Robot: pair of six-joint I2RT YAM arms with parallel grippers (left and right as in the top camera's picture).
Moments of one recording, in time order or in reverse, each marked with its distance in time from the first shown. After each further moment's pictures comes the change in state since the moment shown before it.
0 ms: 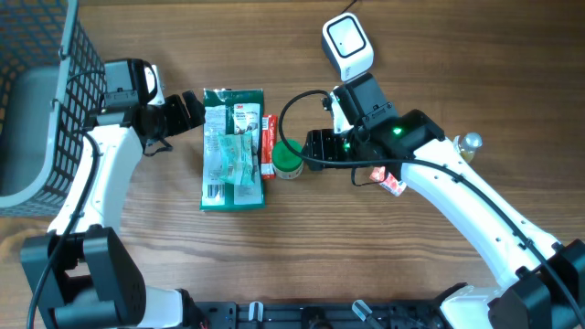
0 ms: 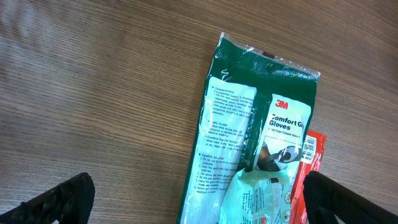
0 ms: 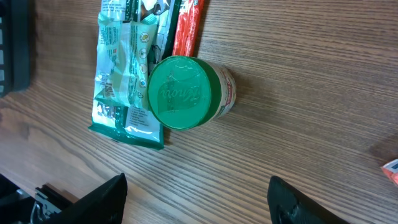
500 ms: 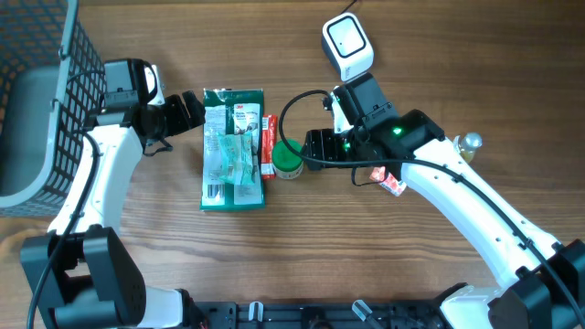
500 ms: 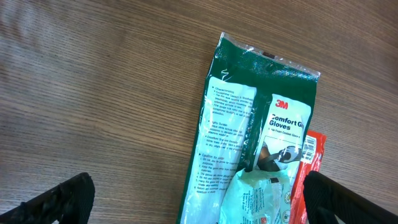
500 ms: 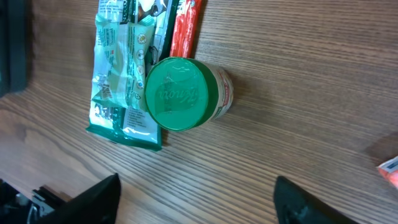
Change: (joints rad) left arm 0.000 0.000 0.000 0.000 0.000 0.000; right arm 0.000 0.000 0.000 0.000 0.011 -0.001
